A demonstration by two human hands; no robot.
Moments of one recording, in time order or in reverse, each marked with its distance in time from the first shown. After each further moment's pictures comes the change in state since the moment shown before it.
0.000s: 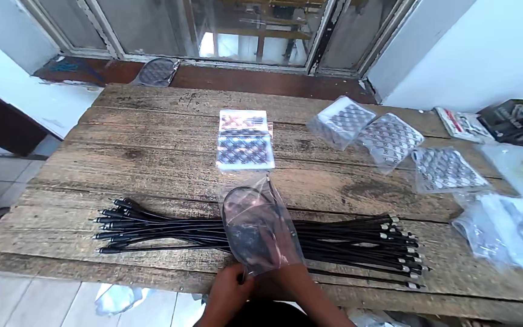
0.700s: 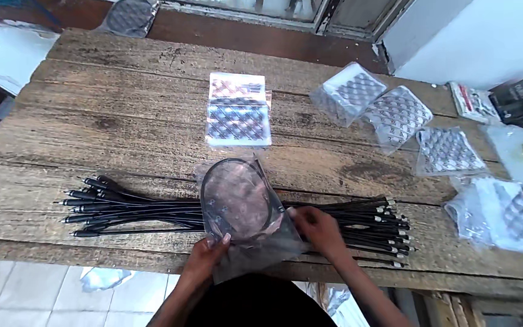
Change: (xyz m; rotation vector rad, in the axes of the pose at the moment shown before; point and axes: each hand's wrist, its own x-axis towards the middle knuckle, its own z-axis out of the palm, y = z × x) left_hand 0.017 -0.013 -0.013 -0.905 0.174 -0.106; right_hand 0.010 0.050 -0.081 0.346 -0.044 0.346
